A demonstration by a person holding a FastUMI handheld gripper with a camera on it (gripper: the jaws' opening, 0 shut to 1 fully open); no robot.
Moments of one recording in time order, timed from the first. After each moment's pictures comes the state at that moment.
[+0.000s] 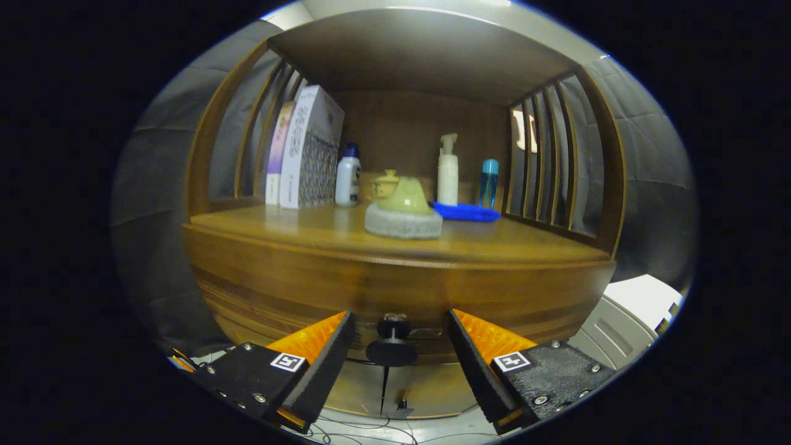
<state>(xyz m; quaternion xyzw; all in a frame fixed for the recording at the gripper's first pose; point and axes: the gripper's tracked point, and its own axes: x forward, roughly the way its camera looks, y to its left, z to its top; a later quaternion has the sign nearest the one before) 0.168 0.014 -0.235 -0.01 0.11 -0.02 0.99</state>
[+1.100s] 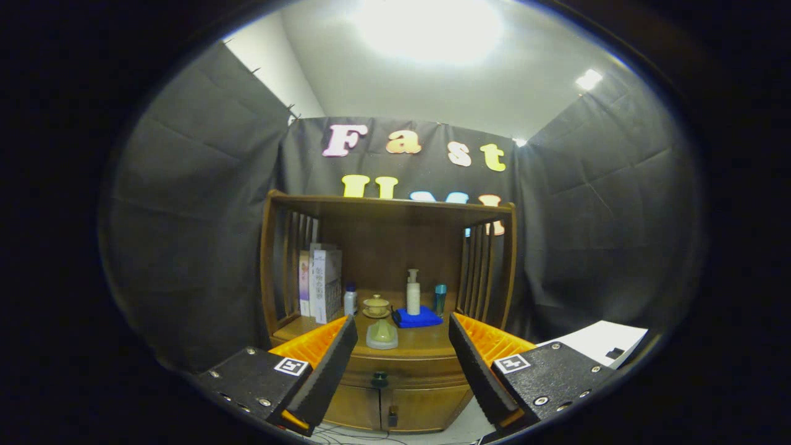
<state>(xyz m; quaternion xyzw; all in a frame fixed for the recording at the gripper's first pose) -0.016 0.002 0.019 -0.02 0.00 -0.03 1.00</state>
